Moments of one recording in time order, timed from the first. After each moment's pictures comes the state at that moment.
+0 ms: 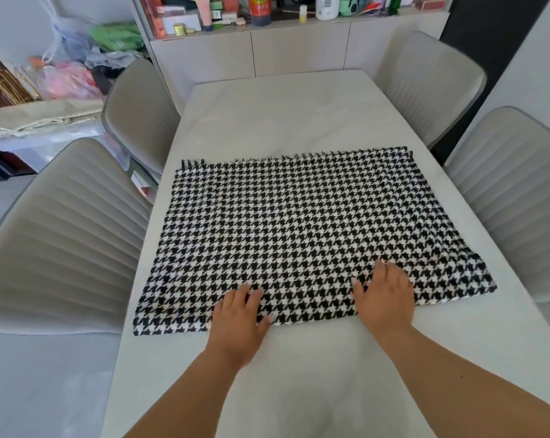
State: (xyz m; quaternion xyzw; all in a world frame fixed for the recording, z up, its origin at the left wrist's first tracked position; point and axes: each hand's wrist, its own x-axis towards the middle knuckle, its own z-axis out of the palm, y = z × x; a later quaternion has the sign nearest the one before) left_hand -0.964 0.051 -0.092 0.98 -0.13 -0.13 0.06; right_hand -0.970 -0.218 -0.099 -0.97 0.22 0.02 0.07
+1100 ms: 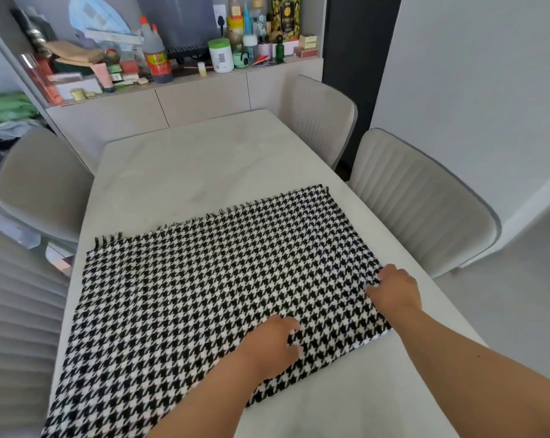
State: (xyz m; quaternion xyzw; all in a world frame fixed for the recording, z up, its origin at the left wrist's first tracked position) left_hand -0.959 -0.083 -0.035 0.88 -0.30 -0.32 0.18; right_hand -1.003 -0.340 -0.051 -0.89 0.41 0.03 0.21
